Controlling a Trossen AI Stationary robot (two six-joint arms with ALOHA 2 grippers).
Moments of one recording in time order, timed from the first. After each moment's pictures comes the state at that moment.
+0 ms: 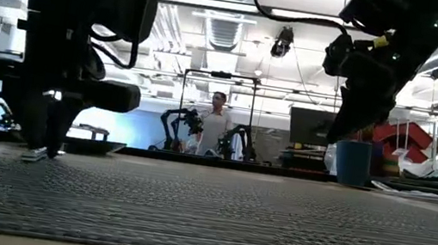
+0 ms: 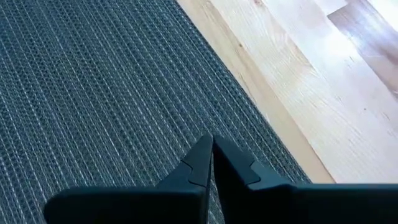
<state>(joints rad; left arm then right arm) -0.30 1.73 0.98 -0.91 -0.25 -1.96 0.00 1.29 0.70 -0.39 0.20 0.46</state>
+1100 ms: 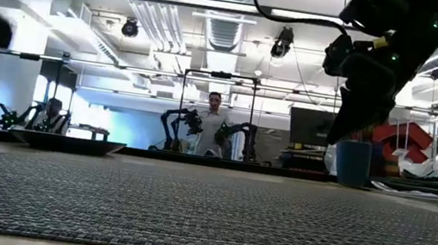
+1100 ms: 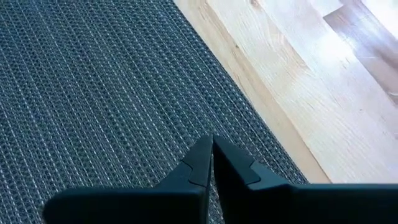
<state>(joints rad) -0.71 1.45 0.82 -1.01 0.07 -2.29 -0.01 1.29 0.70 -0.39 0.21 0.45</state>
